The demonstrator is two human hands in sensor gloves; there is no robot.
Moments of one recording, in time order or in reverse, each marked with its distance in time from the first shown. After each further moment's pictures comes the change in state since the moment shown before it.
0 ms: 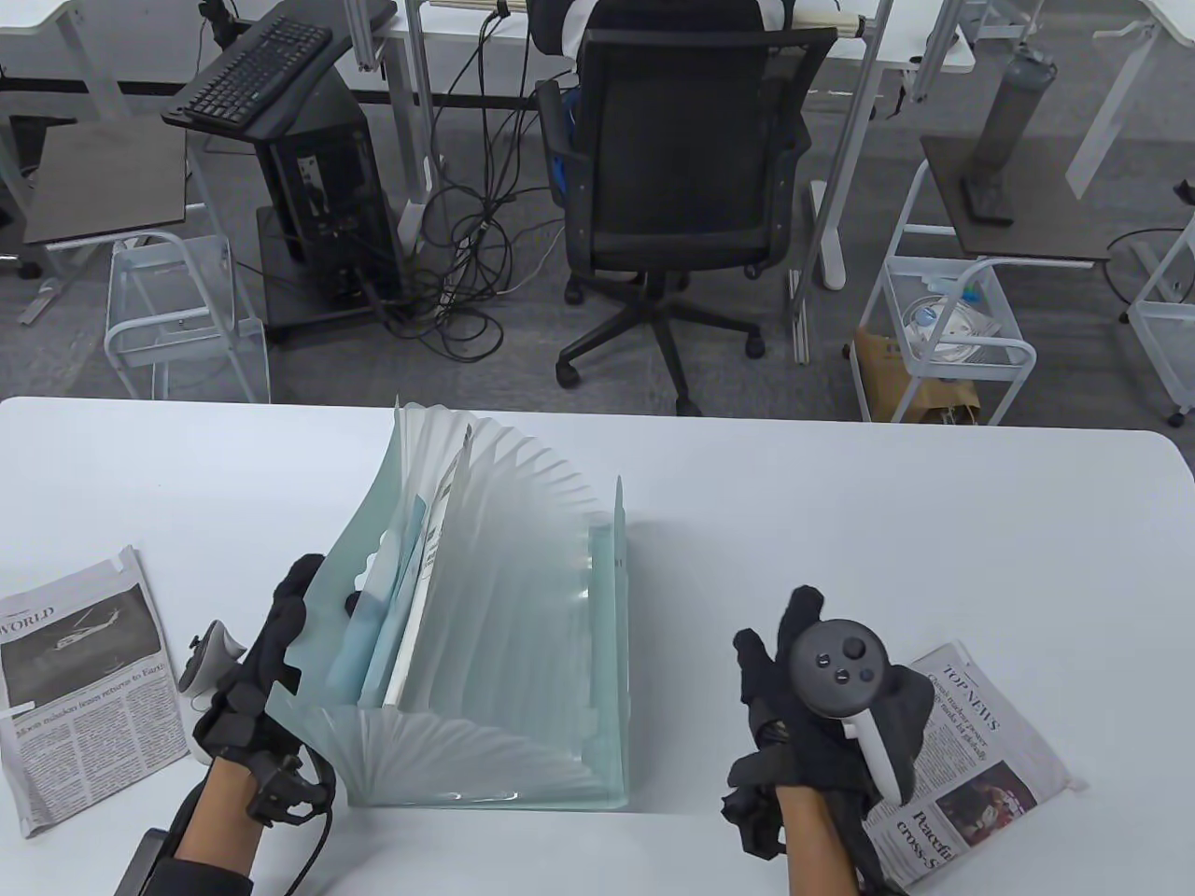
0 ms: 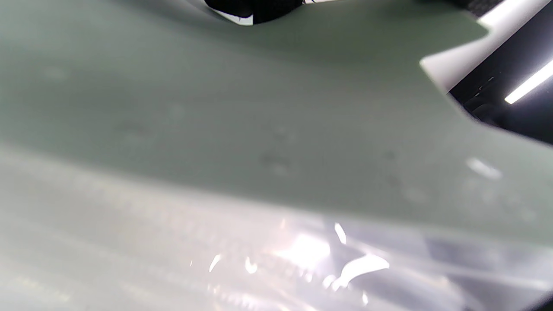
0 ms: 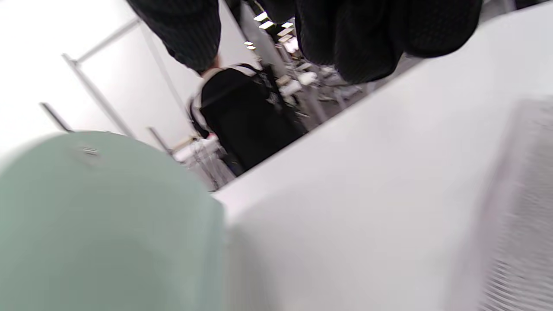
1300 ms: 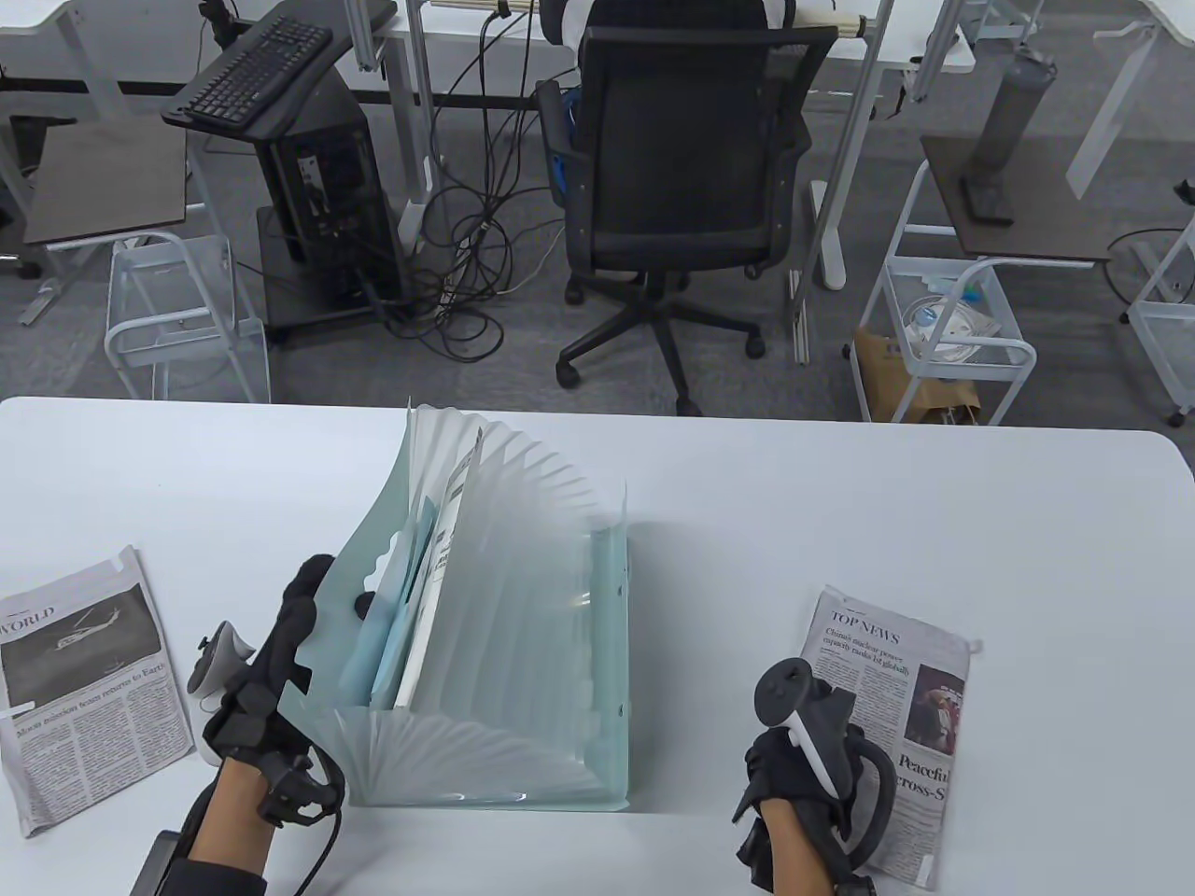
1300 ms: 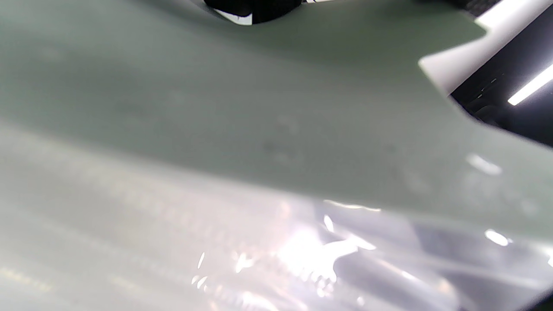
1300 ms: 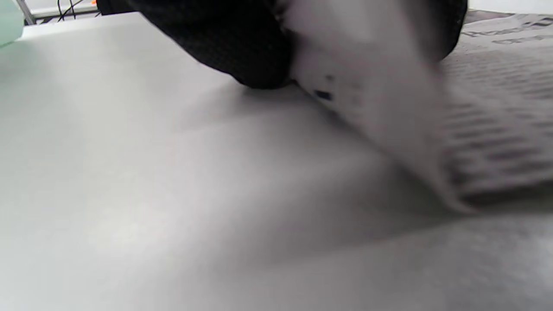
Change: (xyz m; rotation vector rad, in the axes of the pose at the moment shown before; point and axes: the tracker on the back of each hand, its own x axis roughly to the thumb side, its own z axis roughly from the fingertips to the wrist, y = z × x) left_hand -0.005 -0.006 -0.003 0.007 0.006 0.002; right_hand -0.056 0.109 -0.036 0.187 0.233 0.459
